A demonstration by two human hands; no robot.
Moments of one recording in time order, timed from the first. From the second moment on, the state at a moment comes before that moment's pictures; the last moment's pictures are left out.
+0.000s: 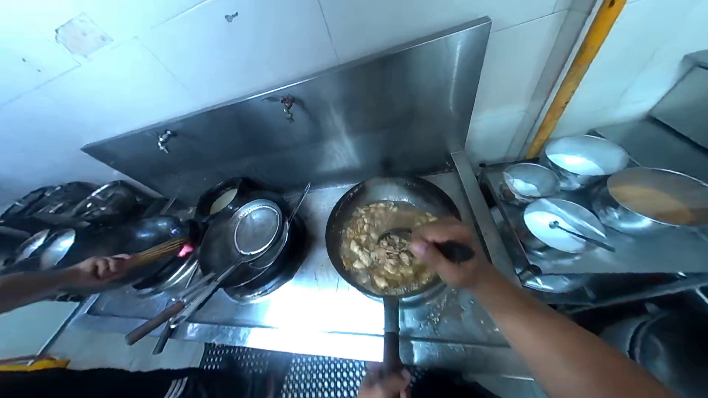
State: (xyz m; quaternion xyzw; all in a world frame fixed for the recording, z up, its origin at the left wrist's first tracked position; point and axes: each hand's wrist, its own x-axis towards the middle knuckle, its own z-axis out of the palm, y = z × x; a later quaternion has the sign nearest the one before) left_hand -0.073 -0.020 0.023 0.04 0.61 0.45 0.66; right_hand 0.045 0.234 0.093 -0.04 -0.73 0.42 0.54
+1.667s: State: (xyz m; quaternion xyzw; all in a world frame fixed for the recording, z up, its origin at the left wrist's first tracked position) left_hand -0.104 -0.023 0.025 0.04 0.59 0.42 0.69; right_hand 0.061 0.328 0.034 -0.36 -0.19 0.61 0.68
